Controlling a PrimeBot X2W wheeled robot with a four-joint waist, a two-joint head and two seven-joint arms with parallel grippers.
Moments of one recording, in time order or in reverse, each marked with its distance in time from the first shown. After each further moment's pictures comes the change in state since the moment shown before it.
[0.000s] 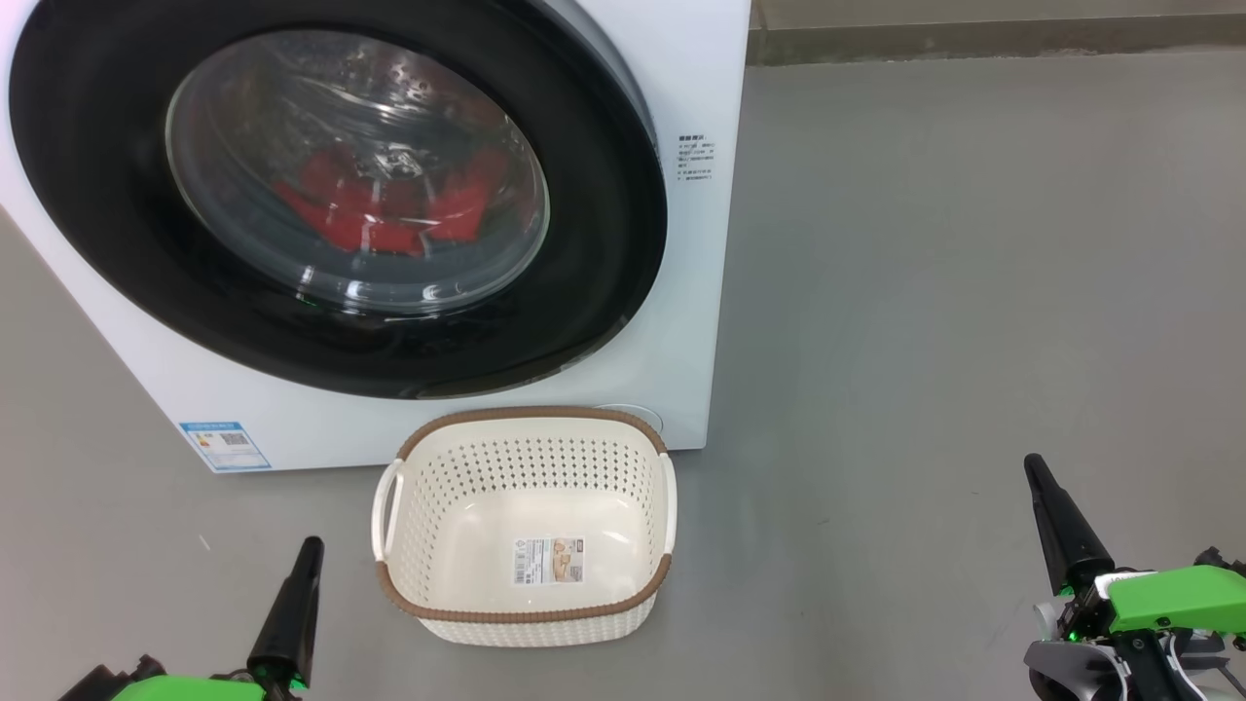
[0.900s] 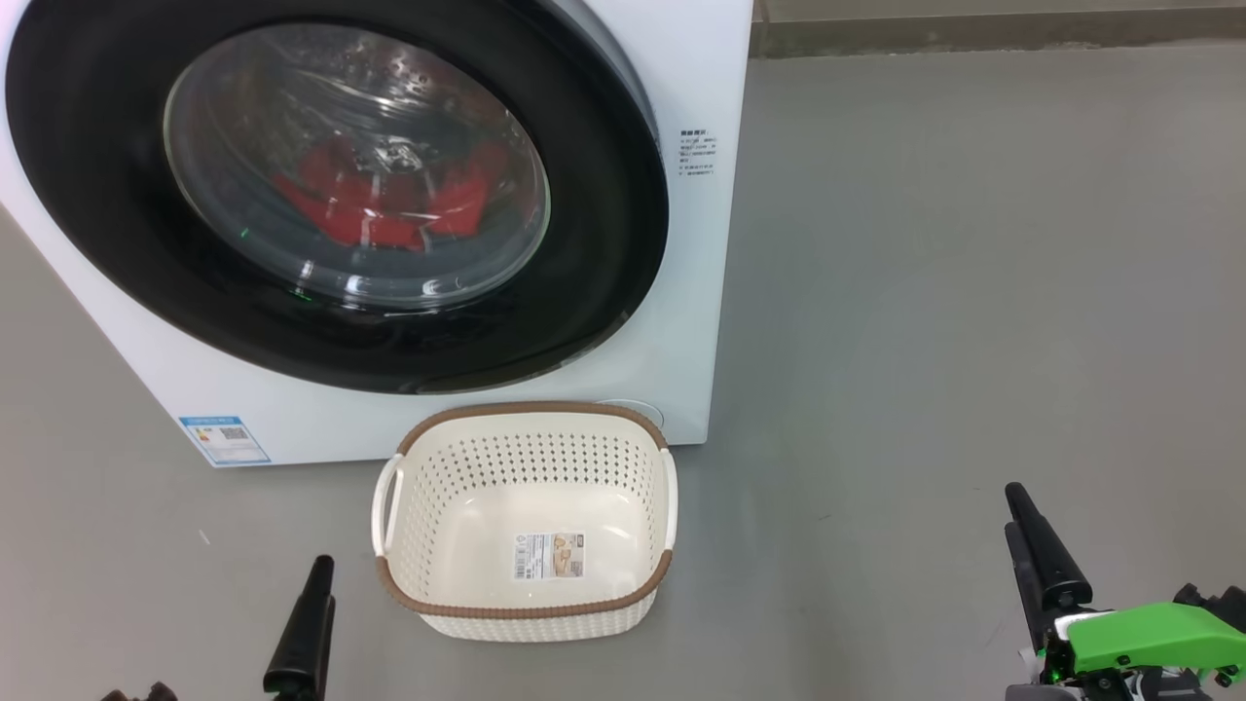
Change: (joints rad) left arm 0.043 -0.012 -0.020 0.019 0.147 0.001 -0.054; right arm 0.046 0.017 0.031 0.036 -0.123 0.000 -0.055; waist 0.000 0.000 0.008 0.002
